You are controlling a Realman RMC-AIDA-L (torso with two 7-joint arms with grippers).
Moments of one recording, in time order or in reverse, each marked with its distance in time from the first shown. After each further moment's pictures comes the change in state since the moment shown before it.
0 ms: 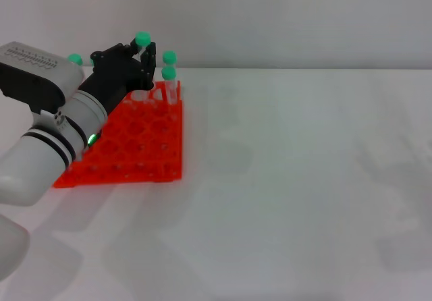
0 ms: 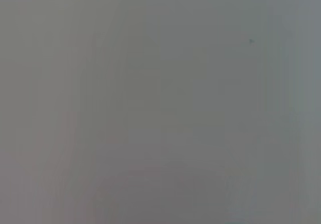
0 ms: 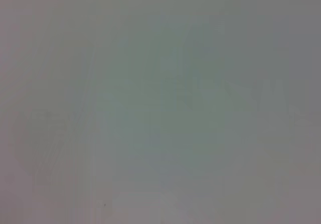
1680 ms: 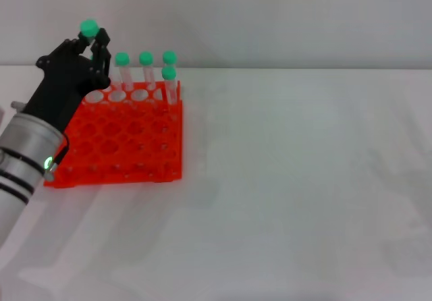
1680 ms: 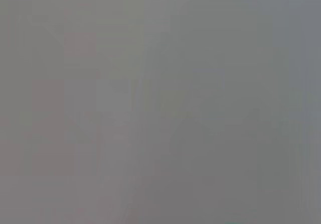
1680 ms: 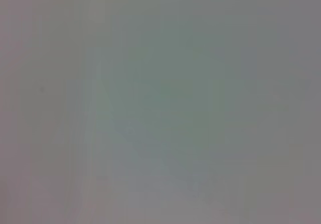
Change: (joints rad) left arm 0.188 0.001 0.022 -0.054 -0.099 -0.330 -0.063; right arm -0.017 -0.001 -0.020 0.015 -0.002 -0.042 0.001
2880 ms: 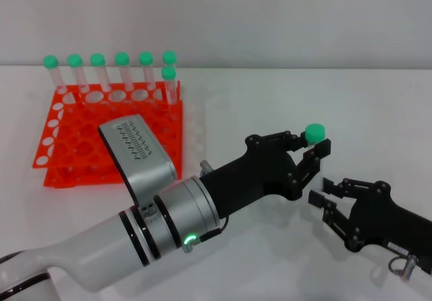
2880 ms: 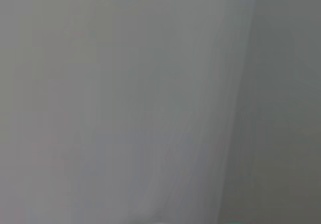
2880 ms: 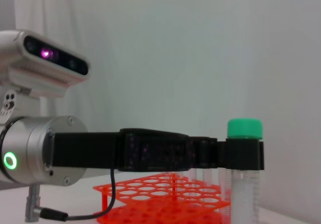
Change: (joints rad) left arm -0.022 -0.018 0.581 -0.271 0.133 0.133 -0.267; right arm 0.027 0.003 -0.709 -0.143 -0.004 0.025 0.092
